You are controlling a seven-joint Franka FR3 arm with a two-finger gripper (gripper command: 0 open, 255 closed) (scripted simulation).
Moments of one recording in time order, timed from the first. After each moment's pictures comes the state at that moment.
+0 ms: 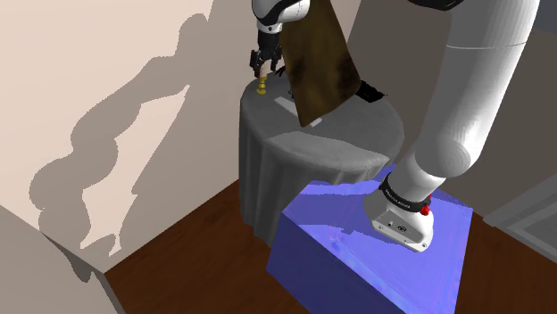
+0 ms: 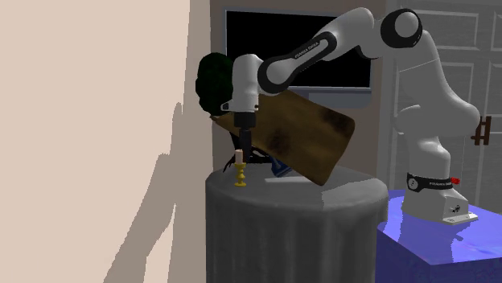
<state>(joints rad) -0.06 0.36 -0.08 -1.79 0.02 2.16 -0.12</state>
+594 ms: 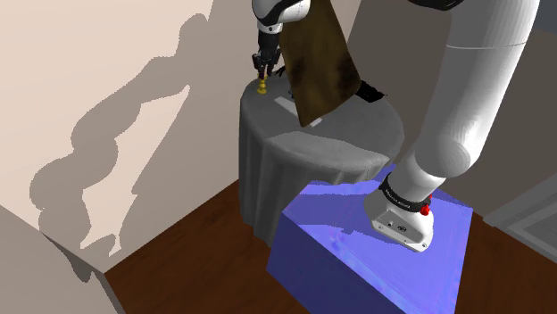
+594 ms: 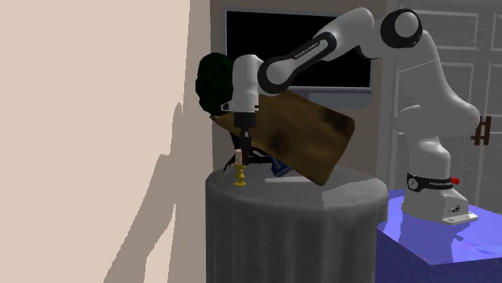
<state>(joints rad) -0.06 0.36 -0.08 -1.79 0.02 2.16 -0.12</state>
